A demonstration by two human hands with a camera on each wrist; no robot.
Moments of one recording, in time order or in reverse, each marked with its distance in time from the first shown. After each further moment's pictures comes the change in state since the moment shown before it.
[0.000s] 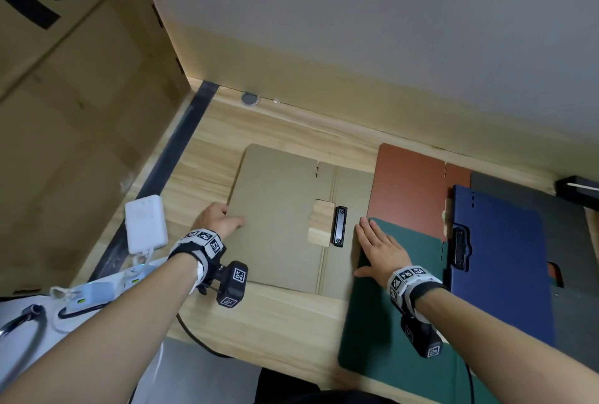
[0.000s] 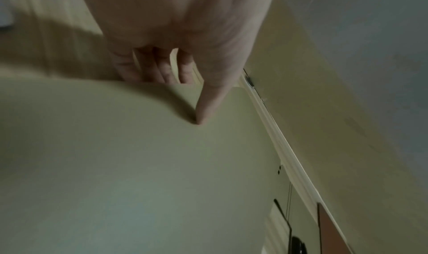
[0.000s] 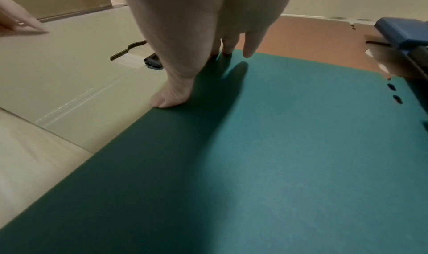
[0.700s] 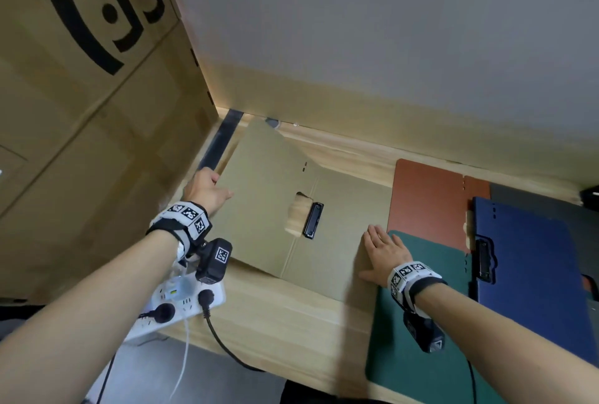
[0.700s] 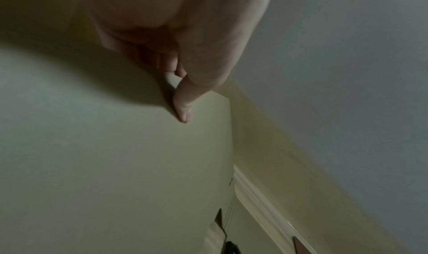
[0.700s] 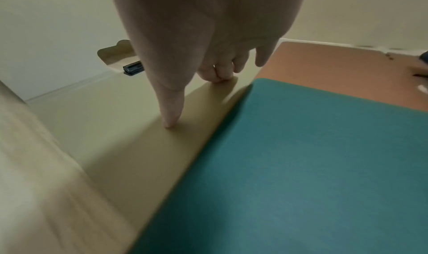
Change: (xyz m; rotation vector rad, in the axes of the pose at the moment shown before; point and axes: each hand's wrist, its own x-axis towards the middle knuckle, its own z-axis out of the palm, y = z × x) left_hand -0.019 0.044 -0.126 0.040 0.283 0.215; right_hand 0.021 -0.037 -0.018 -0.088 -0.033 0.032
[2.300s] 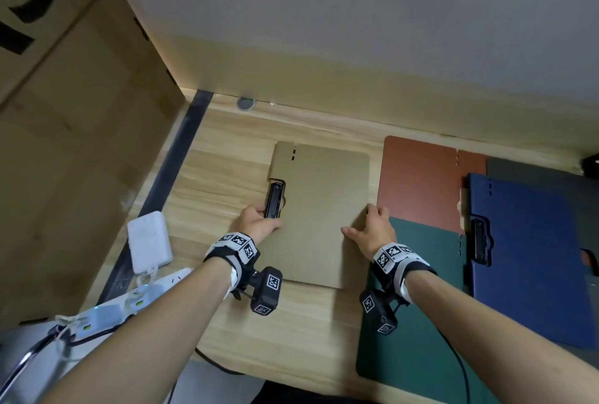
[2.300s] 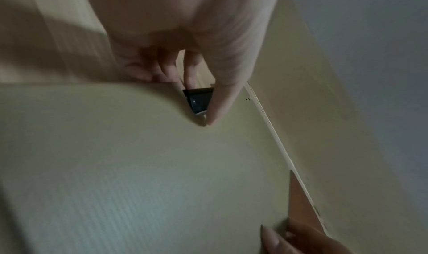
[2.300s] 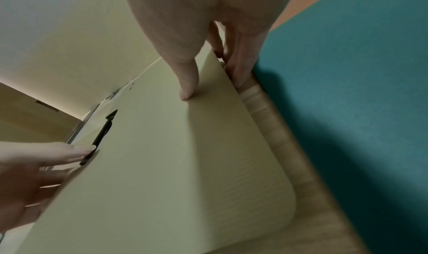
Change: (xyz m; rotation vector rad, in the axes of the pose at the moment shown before) left_hand -0.040 0.024 0.155 -0.213 -0.377 -0.169; right_hand 0.027 0.007 -0.004 0.843 0.275 0.341
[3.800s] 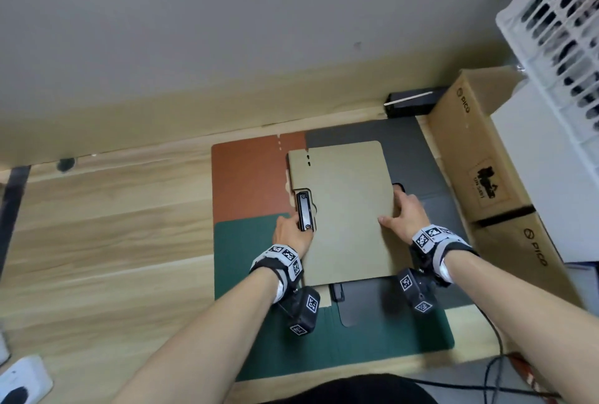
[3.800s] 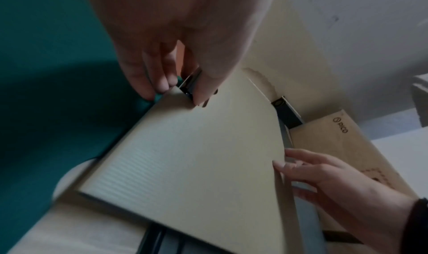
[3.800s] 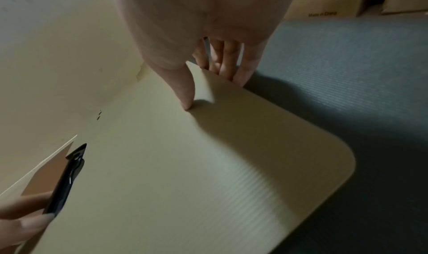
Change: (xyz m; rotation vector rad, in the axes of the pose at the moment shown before) left_hand -0.185 0.151 0.353 0.446 -0.220 0.380; right_hand -0.036 0.376 -0.206 0.235 0.164 0.251
